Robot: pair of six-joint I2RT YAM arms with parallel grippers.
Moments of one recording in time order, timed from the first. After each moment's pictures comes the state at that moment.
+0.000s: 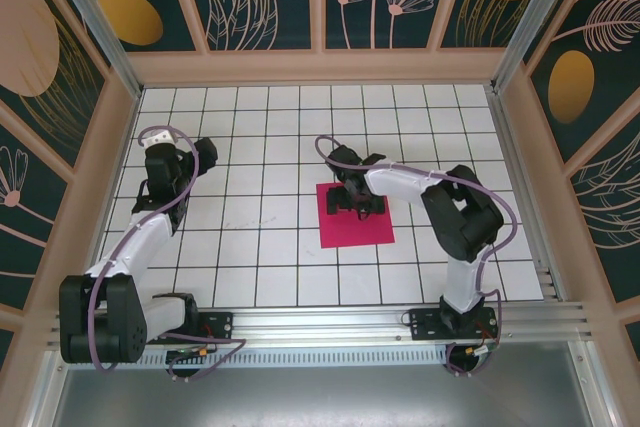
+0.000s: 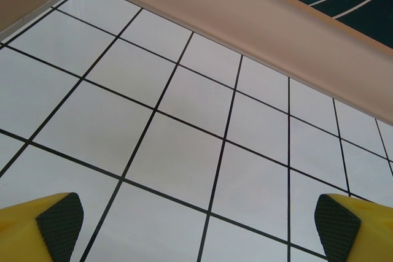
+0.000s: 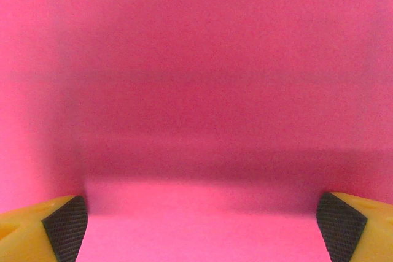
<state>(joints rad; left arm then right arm) -0.01 1.19 0.62 0.14 -0.07 -0.45 0.71 1.89 1.20 -0.70 0.08 0.64</state>
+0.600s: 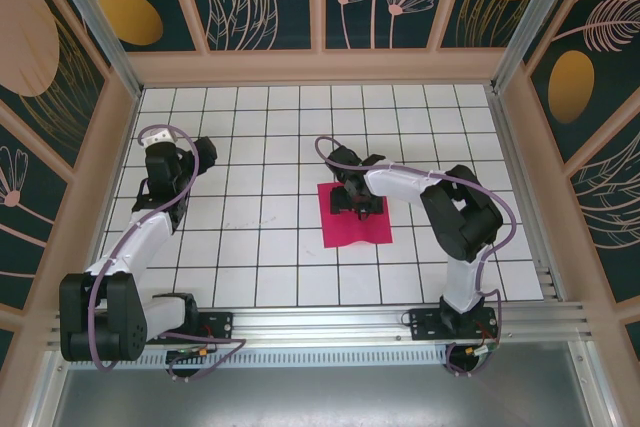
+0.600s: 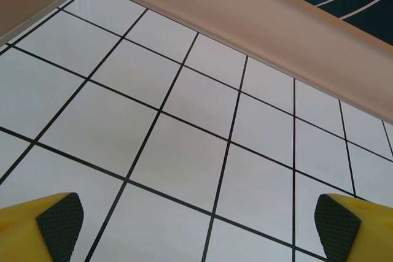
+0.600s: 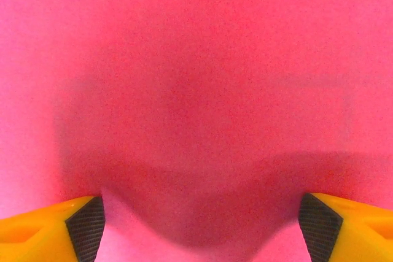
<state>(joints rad) -0.01 1.20 0.63 0.13 -0.09 -0.45 0.71 1.89 1.19 -0.69 0.10 0.65</state>
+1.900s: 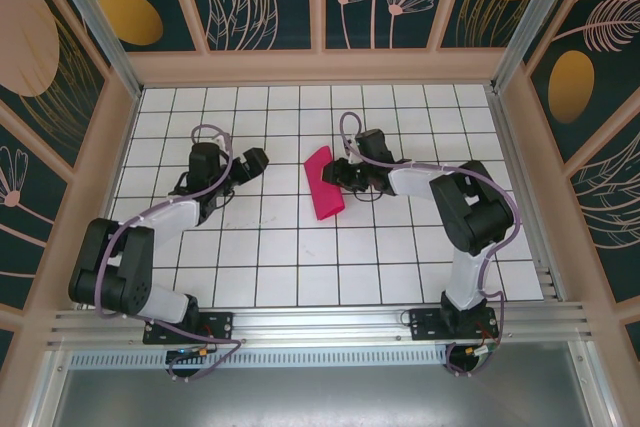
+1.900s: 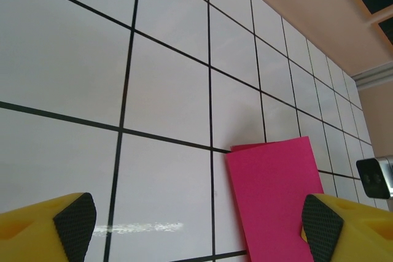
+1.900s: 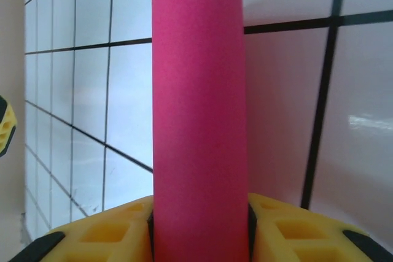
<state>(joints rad) -0.23 1.47 0.65 0.28 0.28 -0.73 0.51 1.88 1.02 0.05 -0.48 0.68</state>
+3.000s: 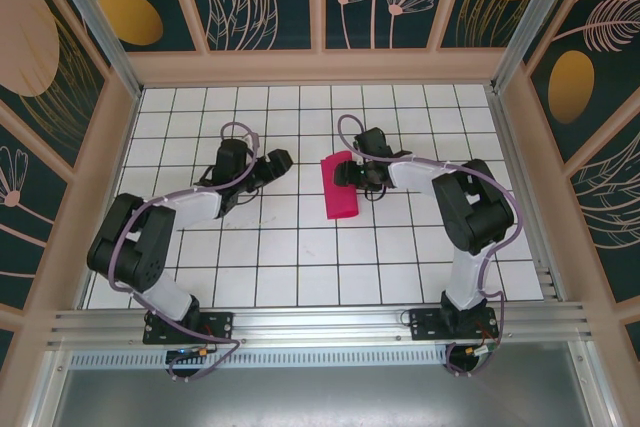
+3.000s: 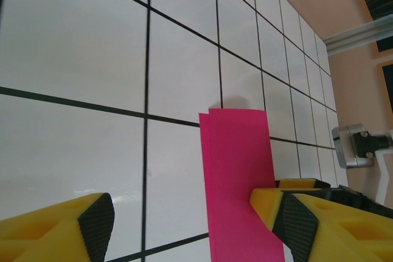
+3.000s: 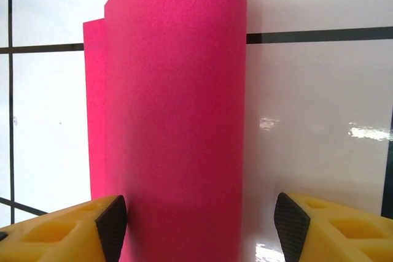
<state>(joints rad) -0.37 1.63 0.75 0.34 0.33 -0.85 0.50 1.88 1.11 -0.24 -0.17 0.50</state>
